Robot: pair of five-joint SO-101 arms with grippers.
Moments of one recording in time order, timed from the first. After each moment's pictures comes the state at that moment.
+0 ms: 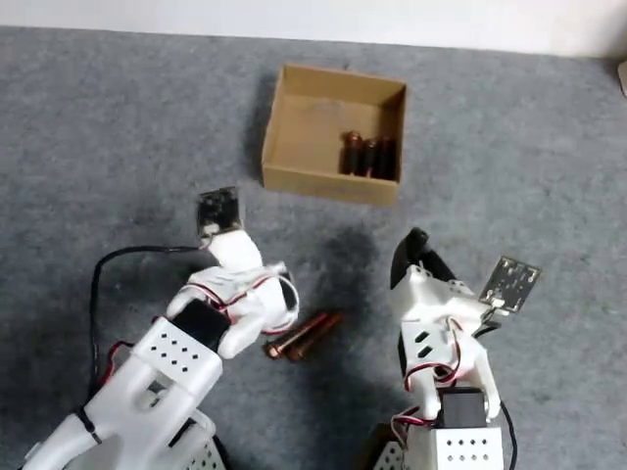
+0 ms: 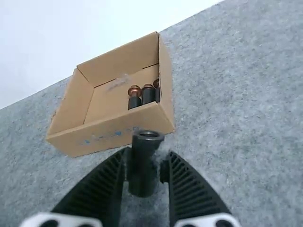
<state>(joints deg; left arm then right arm) 25.5 -47.6 65.2 43.7 43.6 -8.4 -102.9 95.3 34.4 -24.4</state>
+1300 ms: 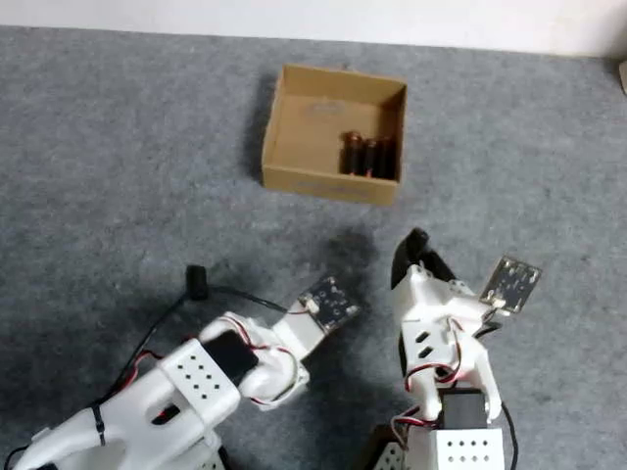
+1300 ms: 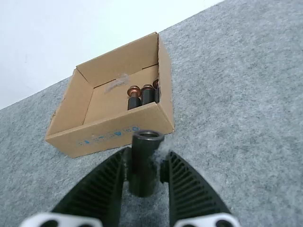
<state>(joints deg) 40.8 -47.6 71.7 59.0 -0.7 -8.3 -102.9 95.3 34.4 -24.4</state>
